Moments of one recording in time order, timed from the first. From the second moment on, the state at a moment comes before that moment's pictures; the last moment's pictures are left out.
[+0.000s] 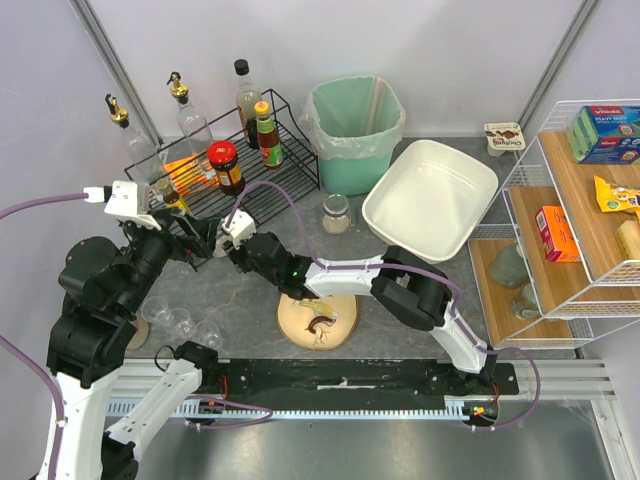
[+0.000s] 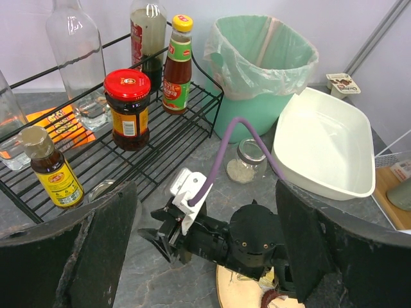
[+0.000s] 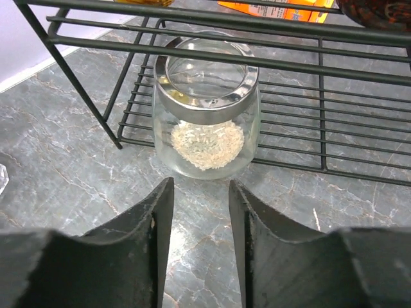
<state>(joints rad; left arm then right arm) -0.34 0.63 1.30 -0.73 -0.05 -0.20 1.15 2.23 1.55 0.46 0.29 0.06</state>
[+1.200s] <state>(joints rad) -0.34 0.63 1.30 -0.73 -0.05 -0.20 1.11 2.37 1.73 0.42 0.17 0.08</state>
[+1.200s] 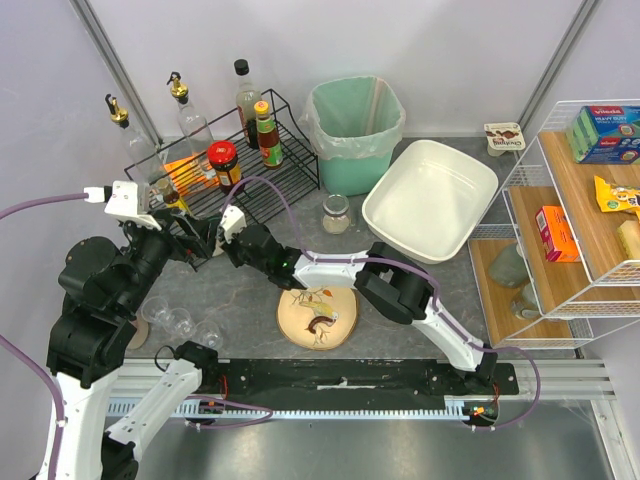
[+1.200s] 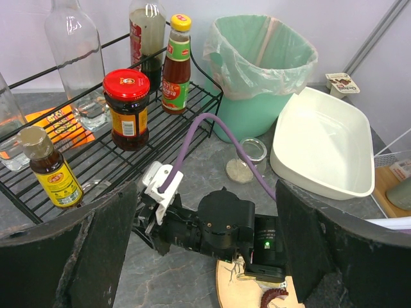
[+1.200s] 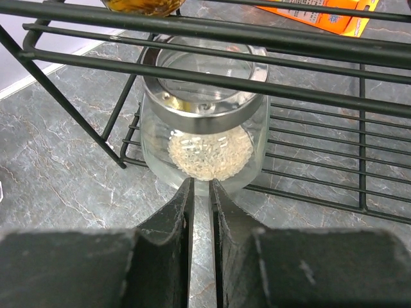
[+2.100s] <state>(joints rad) -0.34 0.63 1.30 -0.73 -0.05 -0.20 1.11 2.47 1.87 0.37 0.24 0.13</state>
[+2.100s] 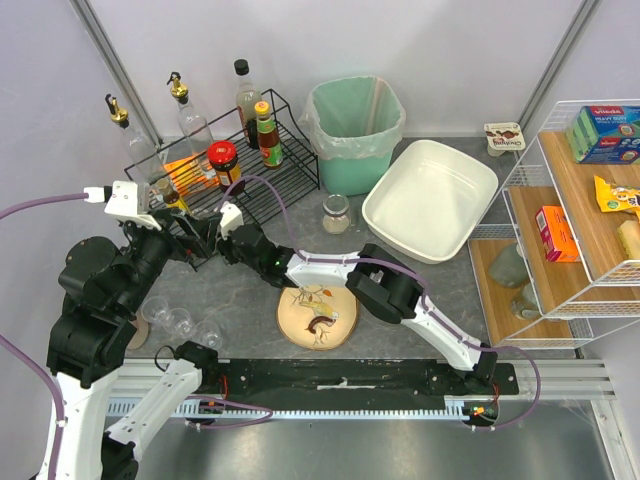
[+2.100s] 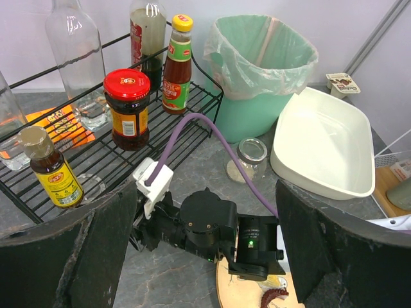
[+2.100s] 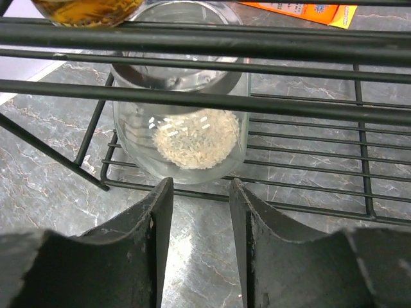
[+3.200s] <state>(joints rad) -0.34 0.63 1.26 -0.74 0.08 -0.22 0.91 1.74 1.24 -0.05 0.68 0.22</state>
